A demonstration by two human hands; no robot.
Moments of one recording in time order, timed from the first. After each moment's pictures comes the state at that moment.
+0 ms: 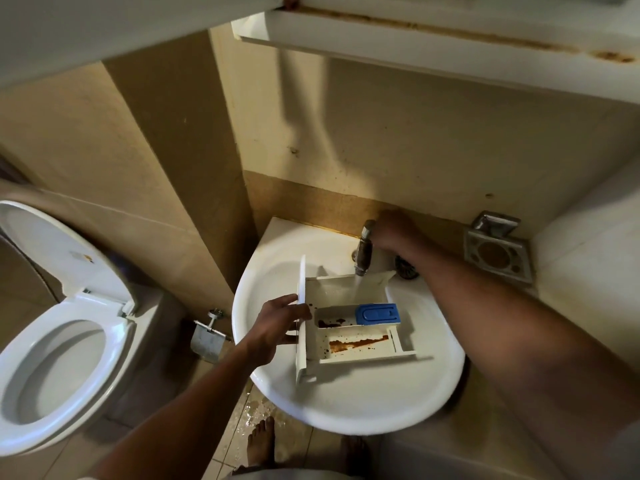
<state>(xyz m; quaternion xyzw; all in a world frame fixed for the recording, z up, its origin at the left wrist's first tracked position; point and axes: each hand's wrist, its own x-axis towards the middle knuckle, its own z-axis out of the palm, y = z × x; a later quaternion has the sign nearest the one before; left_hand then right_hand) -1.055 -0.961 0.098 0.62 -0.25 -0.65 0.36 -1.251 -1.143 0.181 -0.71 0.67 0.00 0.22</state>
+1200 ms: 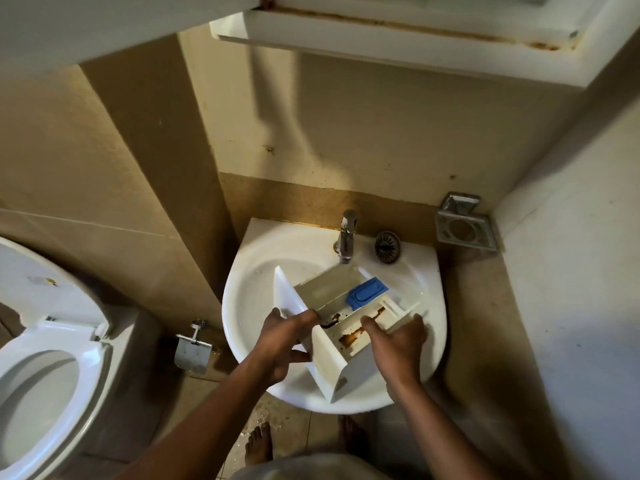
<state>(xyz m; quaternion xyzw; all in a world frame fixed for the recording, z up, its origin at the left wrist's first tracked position) -1.081 -0.925 0.119 0.62 -0.18 -0.68 0.36 -1.267 -0.914 0.109 -0.34 0.80 -0.34 0.37</state>
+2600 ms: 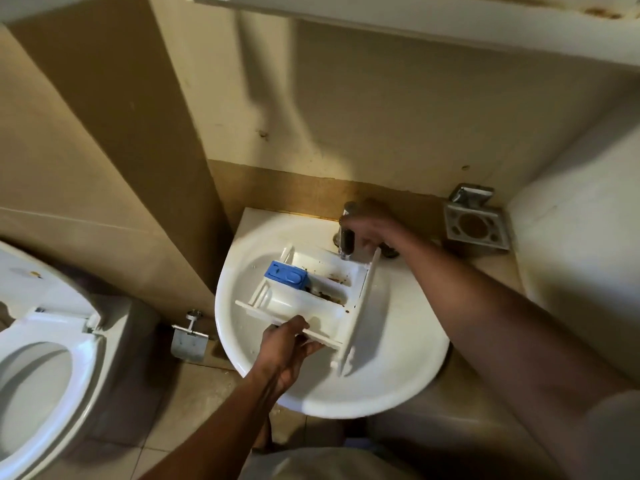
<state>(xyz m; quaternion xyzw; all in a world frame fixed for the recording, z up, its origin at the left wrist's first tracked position) -1.096 -0.936 0.079 0.54 0.00 -0.70 0.46 -1.246 -1.133 0.172 -0.61 0.68 -0.05 0.40</state>
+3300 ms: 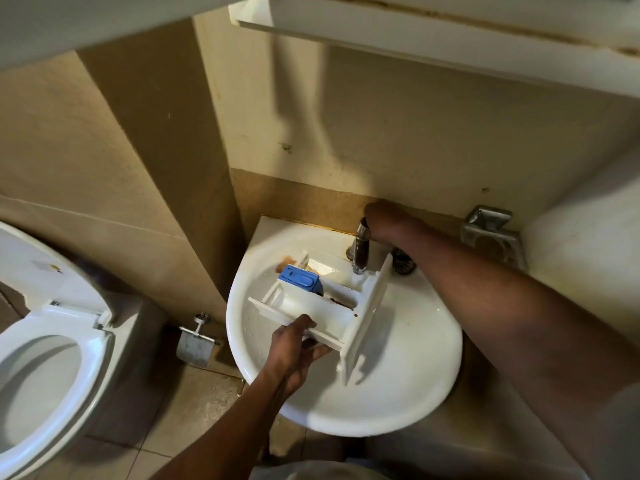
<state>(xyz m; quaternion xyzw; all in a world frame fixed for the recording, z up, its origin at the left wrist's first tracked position) -1.094 -0.946 0.086 0.52 0.03 -0.69 0.50 -1.241 -1.158 0.184 -0.80 0.58 0.13 0.07</state>
